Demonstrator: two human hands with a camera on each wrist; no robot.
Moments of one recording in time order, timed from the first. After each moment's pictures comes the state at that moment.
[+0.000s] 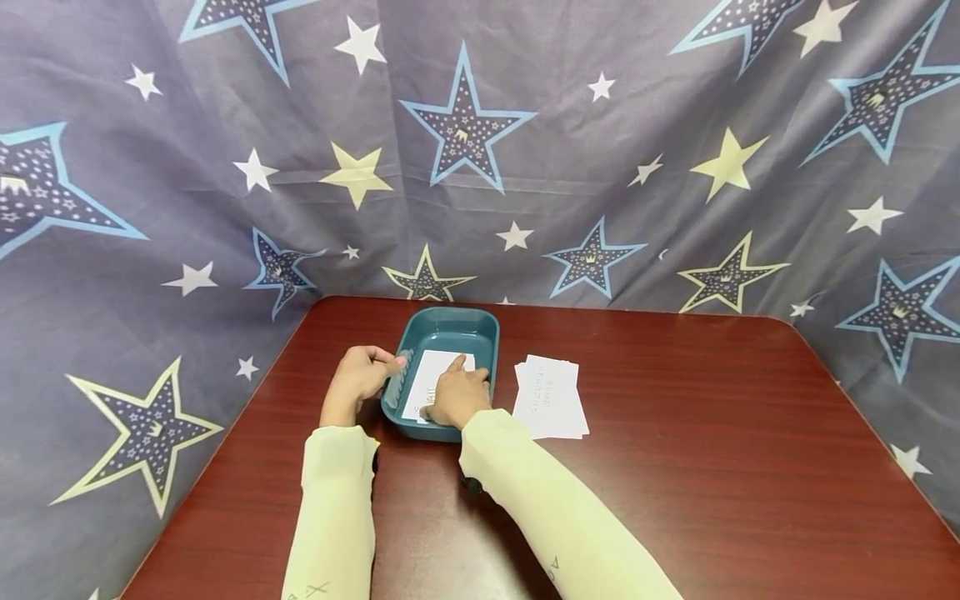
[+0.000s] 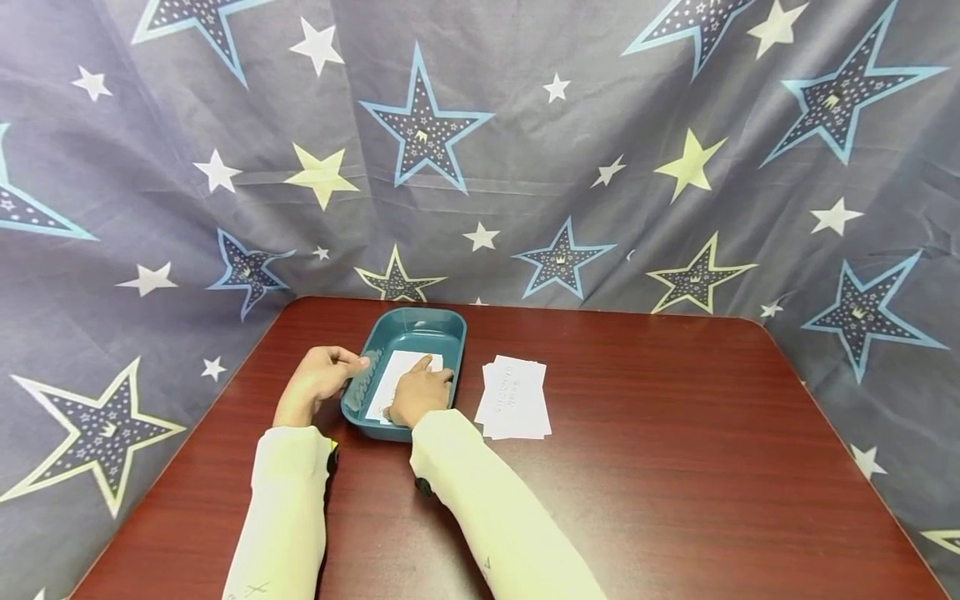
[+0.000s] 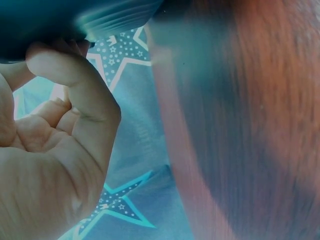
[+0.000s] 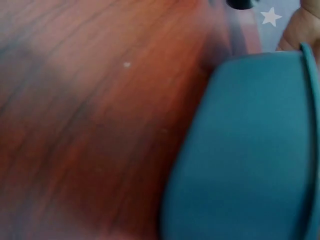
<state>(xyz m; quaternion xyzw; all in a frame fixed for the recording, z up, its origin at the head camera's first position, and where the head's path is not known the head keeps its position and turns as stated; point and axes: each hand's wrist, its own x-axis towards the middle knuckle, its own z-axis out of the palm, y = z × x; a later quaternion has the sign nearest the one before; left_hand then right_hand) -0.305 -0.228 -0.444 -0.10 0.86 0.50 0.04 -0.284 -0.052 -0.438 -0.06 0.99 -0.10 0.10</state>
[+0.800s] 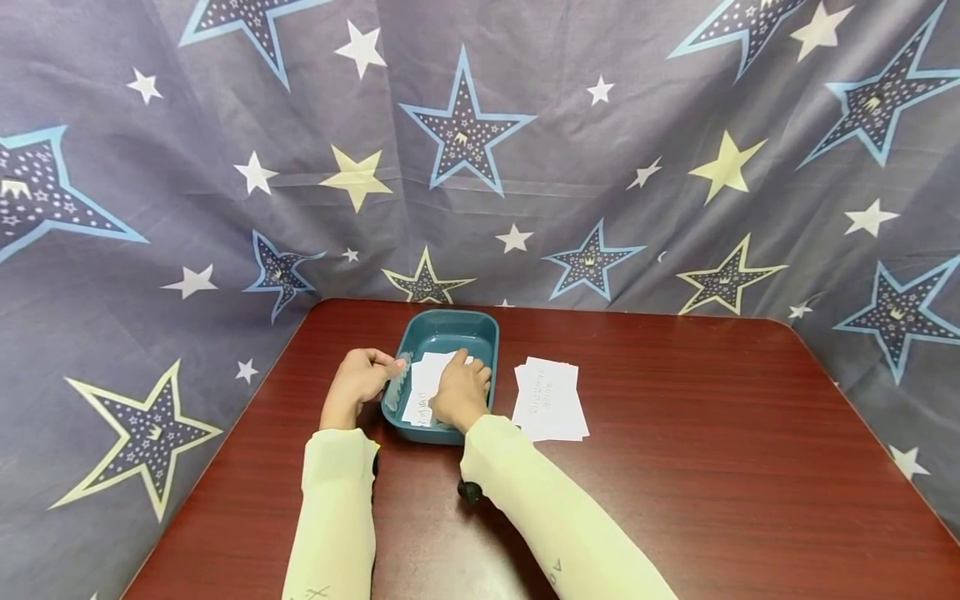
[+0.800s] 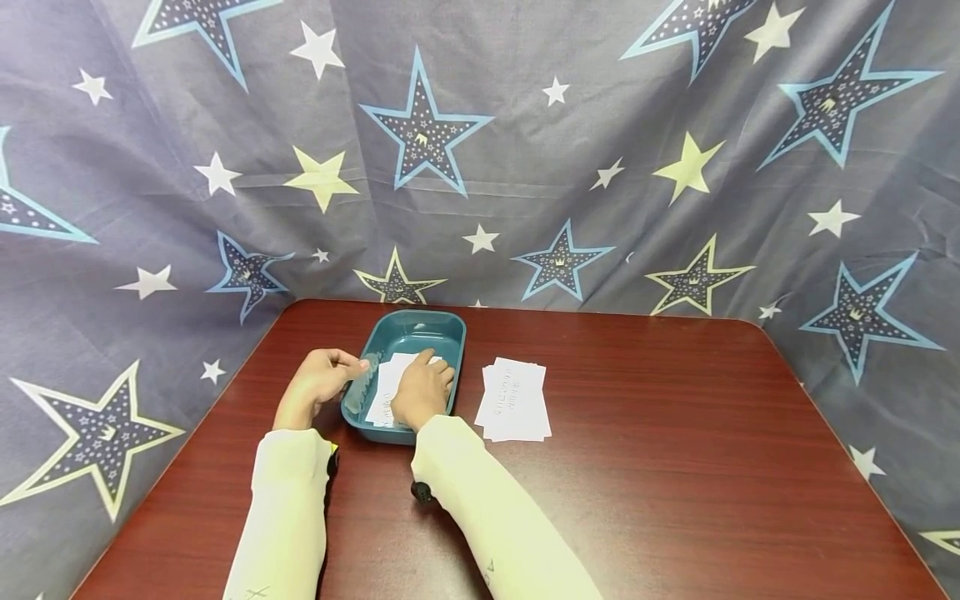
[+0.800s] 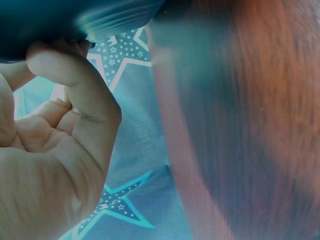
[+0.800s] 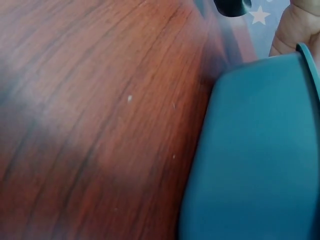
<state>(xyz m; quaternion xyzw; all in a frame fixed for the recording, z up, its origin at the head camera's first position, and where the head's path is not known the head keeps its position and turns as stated) -0.305 -0.227 -0.442 -0.10 0.85 0.51 0.04 -0.291 -0.051 -0.448 0.00 0.96 -0.28 0.02</state>
